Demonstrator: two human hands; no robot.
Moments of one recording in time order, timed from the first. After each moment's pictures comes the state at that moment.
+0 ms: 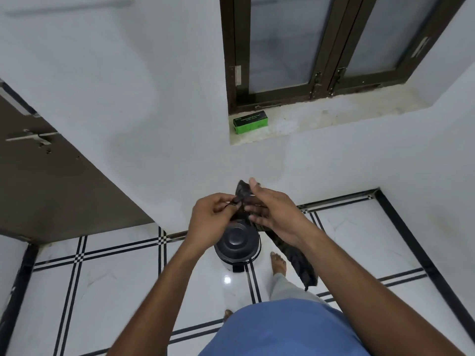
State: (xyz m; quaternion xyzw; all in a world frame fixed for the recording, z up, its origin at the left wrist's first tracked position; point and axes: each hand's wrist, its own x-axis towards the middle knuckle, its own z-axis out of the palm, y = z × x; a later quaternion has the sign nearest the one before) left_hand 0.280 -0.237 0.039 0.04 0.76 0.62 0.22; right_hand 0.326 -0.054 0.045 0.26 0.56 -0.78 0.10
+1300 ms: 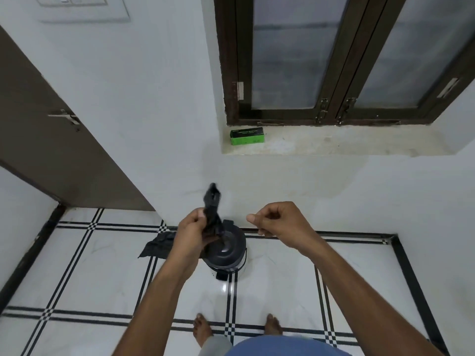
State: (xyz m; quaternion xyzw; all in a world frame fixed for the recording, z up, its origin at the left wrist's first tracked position) left_hand 0.358 -0.120 0.048 -0.19 0.63 0.74 0.15; right_hand 0.357 0.120 0.055 0.09 0.75 -0.64 0.15
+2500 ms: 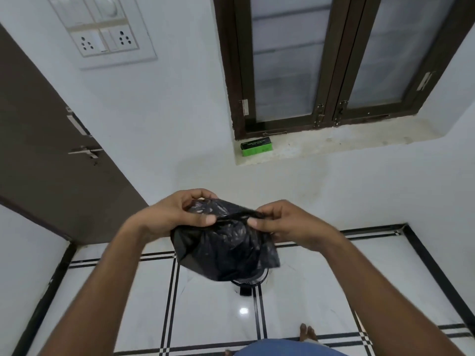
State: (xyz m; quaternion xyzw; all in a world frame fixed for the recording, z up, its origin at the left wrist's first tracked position) left_hand 0.305 -0.265 0.156 0.13 0.70 0.58 0.39; right_hand 0.391 0.033 0.104 -0.03 0.68 -0.69 0.24
